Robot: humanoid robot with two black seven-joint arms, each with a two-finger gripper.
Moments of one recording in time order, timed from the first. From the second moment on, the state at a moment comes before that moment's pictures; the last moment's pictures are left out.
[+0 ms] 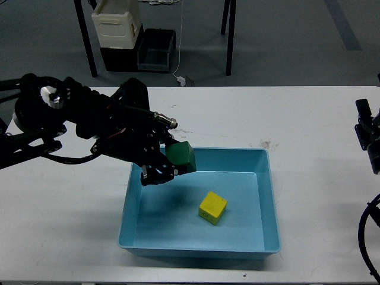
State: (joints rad) left arm -1.25 0.63 -0.13 -1.56 2.14 -0.49 -0.49; right arm 0.02 -0.05 1.64 1.51 -1.34 0.13 0.25
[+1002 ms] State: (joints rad) left arm -1.18 0.47 -0.09 -1.33 1.87 -0.49 -0.49; right arm 0.02 -0.05 1.58 1.51 -1.32 0.14 0.25
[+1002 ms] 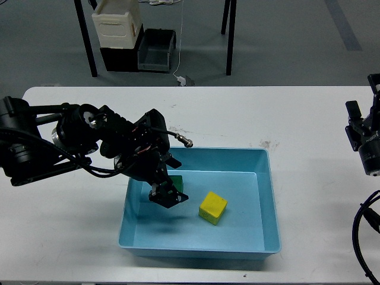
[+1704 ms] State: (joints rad) left arm -0.61 0.53 -0.77 -1.20 0.45 -0.49 -0.49; right arm 0.00 0.00 1.60 1.60 -0.33 0.17 0.14
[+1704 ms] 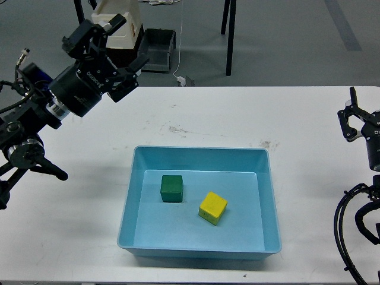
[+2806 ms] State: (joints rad) left arm -0.07 0.57 -0.87 -1.57 -0.69 -0.43 -0.49; right arm -0.21 0.00 1.61 1.60 -0.05 0.31 0.00
